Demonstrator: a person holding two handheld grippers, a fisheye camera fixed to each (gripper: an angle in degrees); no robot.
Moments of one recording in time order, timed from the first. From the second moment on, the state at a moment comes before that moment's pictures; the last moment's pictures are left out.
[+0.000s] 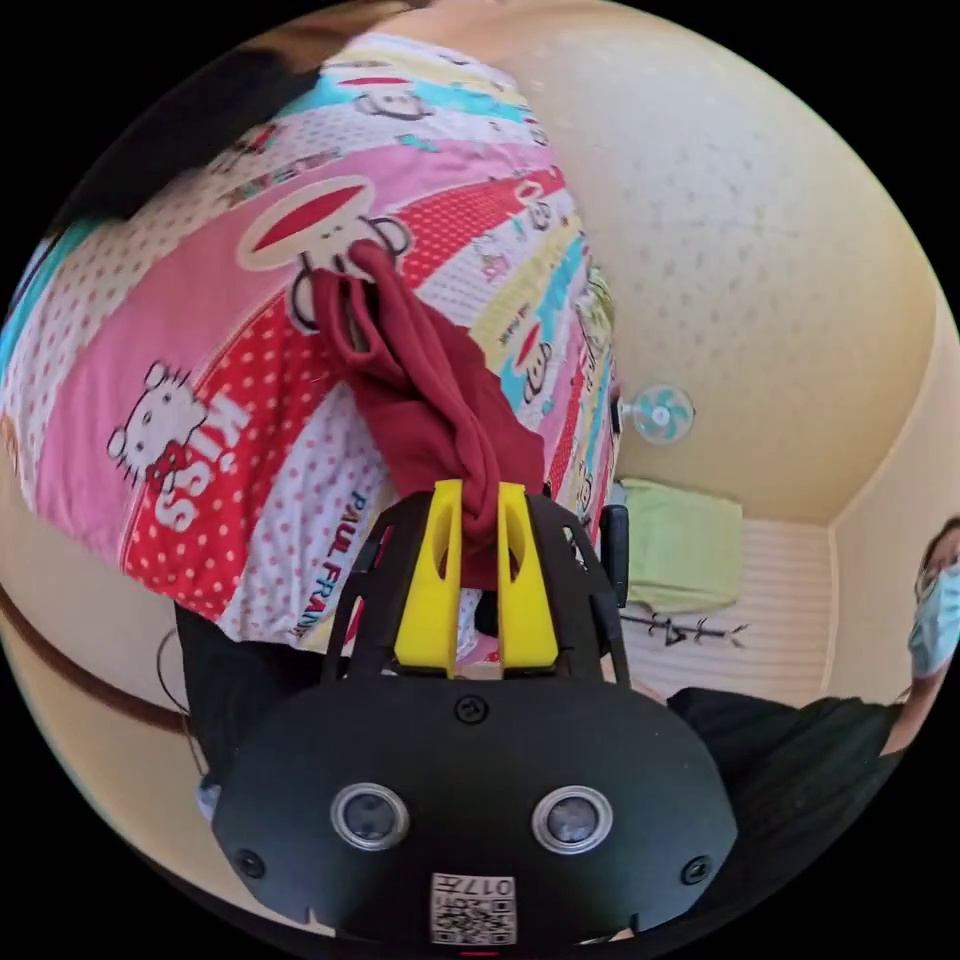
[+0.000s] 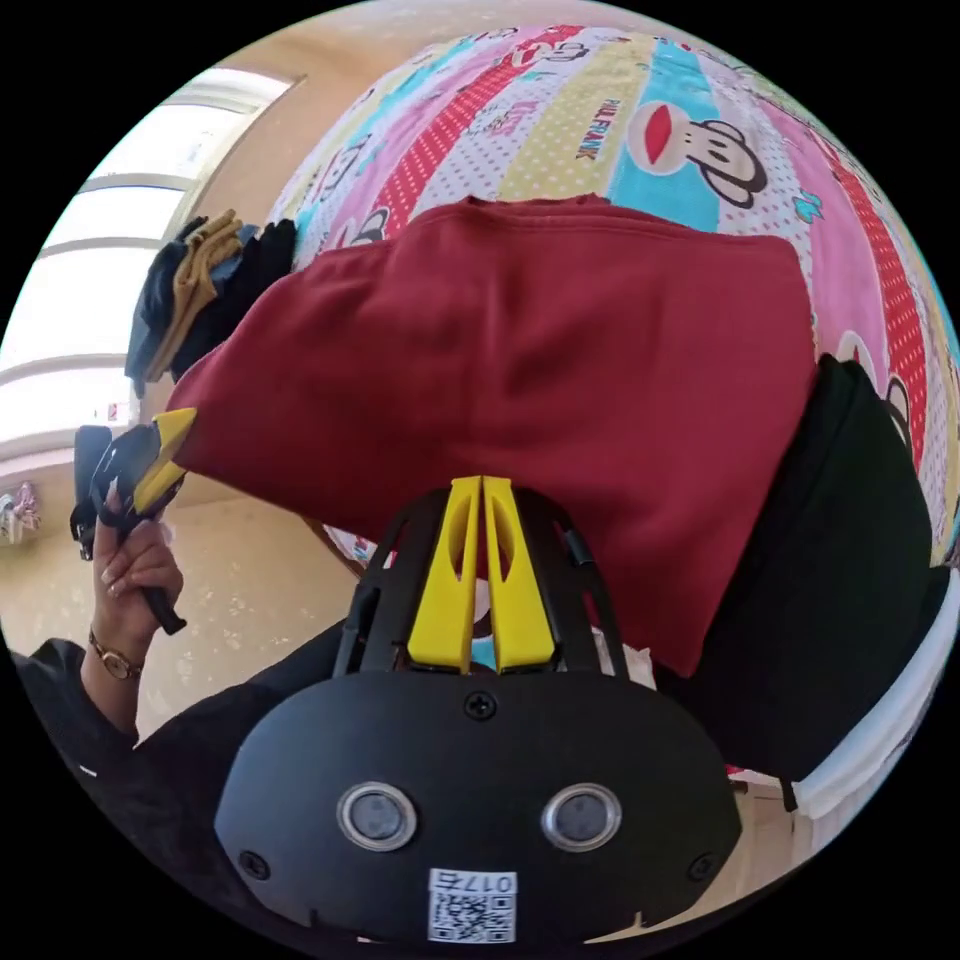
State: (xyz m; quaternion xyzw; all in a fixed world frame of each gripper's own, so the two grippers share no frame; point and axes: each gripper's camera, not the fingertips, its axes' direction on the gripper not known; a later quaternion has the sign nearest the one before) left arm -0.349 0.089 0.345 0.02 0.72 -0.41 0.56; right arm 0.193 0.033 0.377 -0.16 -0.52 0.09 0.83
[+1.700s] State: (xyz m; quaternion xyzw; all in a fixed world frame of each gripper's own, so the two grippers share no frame) left arm -0.512 0.172 0.258 0.18 0.79 -0.31 0.50; right arm 0.356 -0.031 0.315 0.00 -0.85 0.23 0.48
